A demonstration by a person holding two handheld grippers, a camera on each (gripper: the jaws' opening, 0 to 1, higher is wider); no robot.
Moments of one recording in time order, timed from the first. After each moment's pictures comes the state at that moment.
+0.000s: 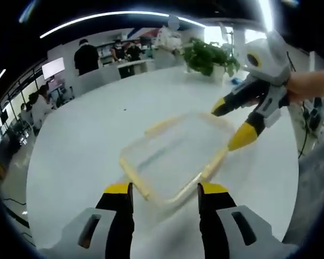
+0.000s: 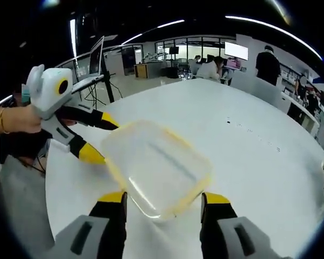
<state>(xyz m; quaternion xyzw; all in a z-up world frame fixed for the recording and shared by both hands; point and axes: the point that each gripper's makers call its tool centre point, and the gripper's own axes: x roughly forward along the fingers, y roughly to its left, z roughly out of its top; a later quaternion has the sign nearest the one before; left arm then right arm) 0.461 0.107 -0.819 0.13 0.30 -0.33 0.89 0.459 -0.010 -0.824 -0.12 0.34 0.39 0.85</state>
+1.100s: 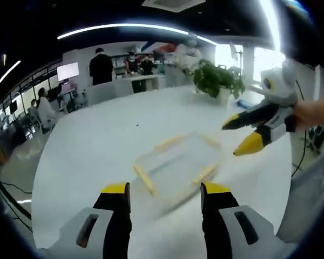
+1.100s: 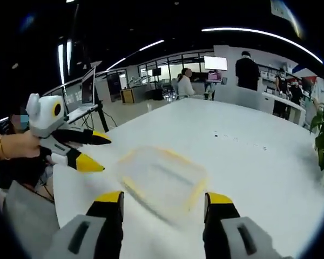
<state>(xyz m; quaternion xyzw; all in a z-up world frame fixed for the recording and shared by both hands) 0.436 0.129 -0.761 0.07 0.22 -0.29 0.93 0.427 -0.012 -0.773 -0.04 0.27 0.35 0.90</state>
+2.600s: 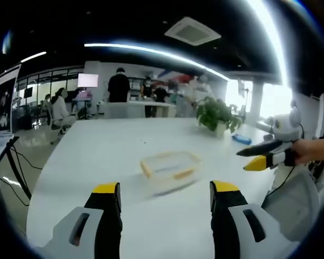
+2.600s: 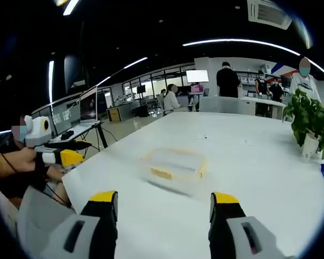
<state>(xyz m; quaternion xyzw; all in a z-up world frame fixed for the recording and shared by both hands) 0.334 0.178 -0.722 -0.03 0.15 -0.27 0.95 0.321 -0.025 -0.749 0.01 0.23 0.29 0.93</state>
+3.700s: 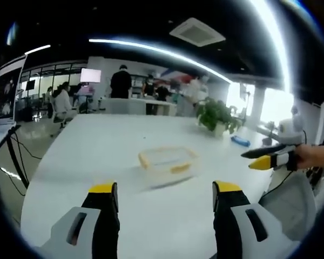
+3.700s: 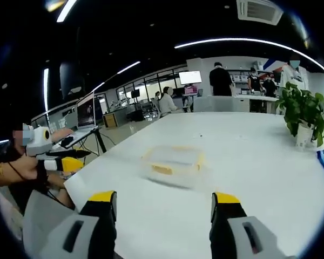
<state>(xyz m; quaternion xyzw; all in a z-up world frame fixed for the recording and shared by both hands) 0.321 0.180 -0.731 -0.05 0.16 -0.26 0.95 0.302 -0.036 -0.747 0.04 0.22 0.27 0.94</state>
